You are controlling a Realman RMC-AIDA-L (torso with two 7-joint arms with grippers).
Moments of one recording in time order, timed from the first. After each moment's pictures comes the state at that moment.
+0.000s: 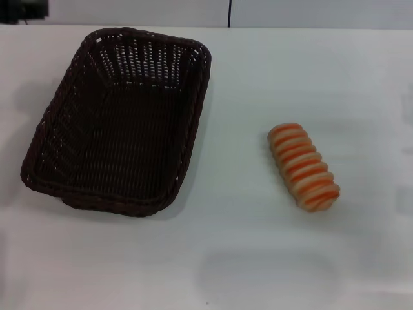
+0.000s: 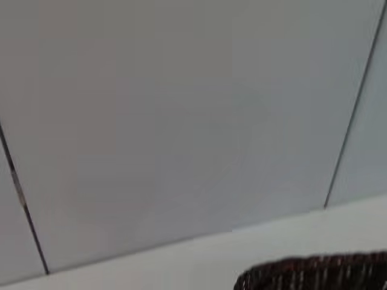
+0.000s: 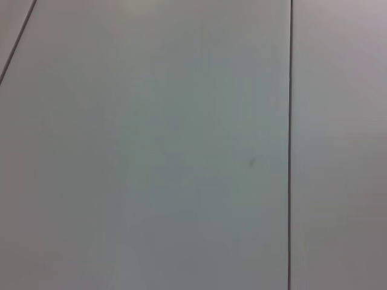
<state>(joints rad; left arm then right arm) -0.28 -2.06 -2.10 -1.83 2.41 -1.27 0.49 0.29 2.09 0.92 0.52 -2.13 -1.44 -0.38</state>
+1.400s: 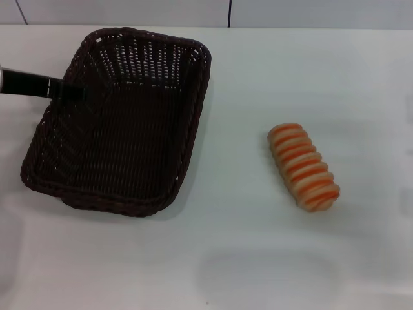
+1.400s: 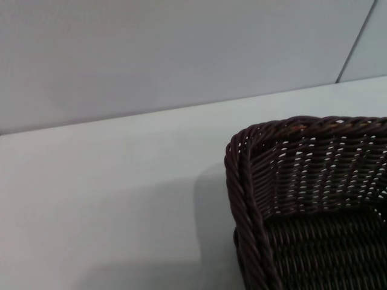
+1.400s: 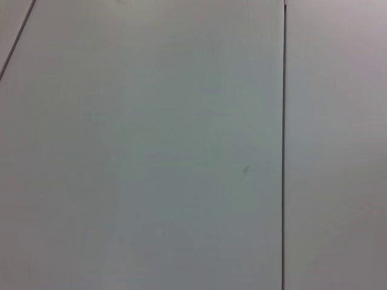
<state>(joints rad) -0.36 -2.06 -1.91 -1.47 2.60 -1.18 0.42 0.29 2.08 0.92 0.50 -2.13 -1.47 -0.37</state>
